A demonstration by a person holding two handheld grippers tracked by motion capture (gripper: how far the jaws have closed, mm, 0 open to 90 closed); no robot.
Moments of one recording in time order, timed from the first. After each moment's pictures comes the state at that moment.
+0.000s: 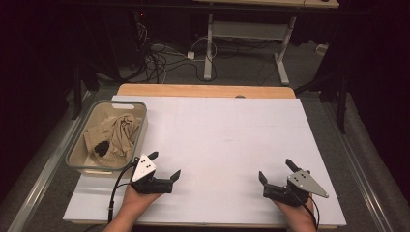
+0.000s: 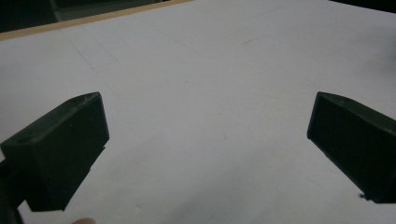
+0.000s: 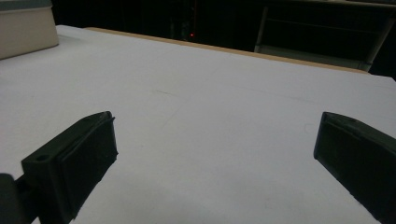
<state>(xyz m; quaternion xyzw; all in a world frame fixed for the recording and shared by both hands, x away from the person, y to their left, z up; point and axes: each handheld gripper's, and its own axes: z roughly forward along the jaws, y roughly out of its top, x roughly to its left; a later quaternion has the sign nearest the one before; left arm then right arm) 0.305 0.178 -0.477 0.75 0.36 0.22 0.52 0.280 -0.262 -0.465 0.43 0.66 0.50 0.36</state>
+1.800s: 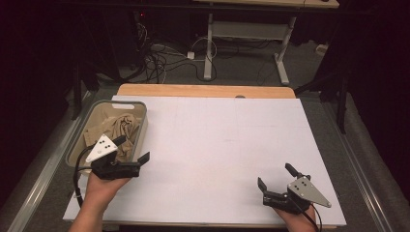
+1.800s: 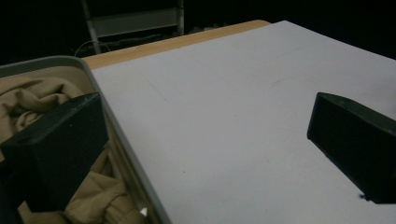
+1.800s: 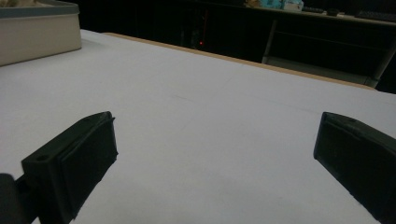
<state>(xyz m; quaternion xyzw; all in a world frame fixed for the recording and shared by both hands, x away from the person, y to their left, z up) 0.306 0.195 -0.420 0.76 0.36 0.21 0.49 0.265 -0.258 -0.466 0.40 0.68 0.50 0.36</state>
